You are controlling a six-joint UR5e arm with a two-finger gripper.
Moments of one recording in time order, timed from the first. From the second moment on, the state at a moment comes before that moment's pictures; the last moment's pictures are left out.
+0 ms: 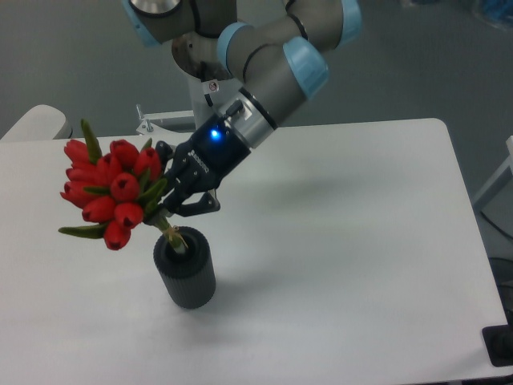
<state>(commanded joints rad) 2.51 -1.77 -1.89 -0.76 0.40 1.21</state>
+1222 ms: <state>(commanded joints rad) 2.53 -1.86 -1.90 -0.76 0.41 1.26</state>
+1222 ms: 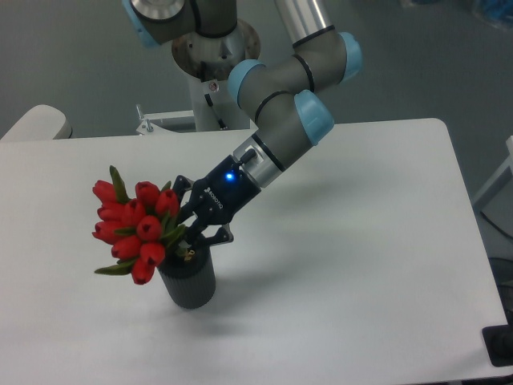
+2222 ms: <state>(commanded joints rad) 2.60 -1.83 -1.91 -0.76 0.47 1.27</state>
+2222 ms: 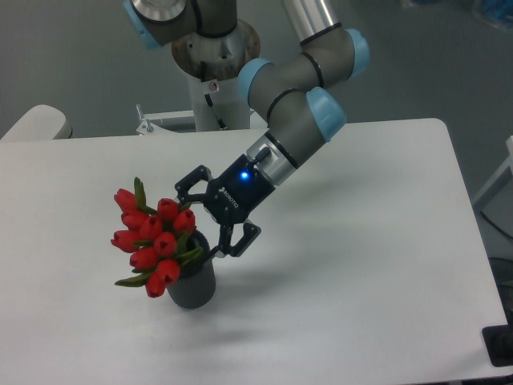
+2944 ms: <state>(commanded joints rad) 2.74 -1.80 -1.86 -0.76 0.64 1.35</state>
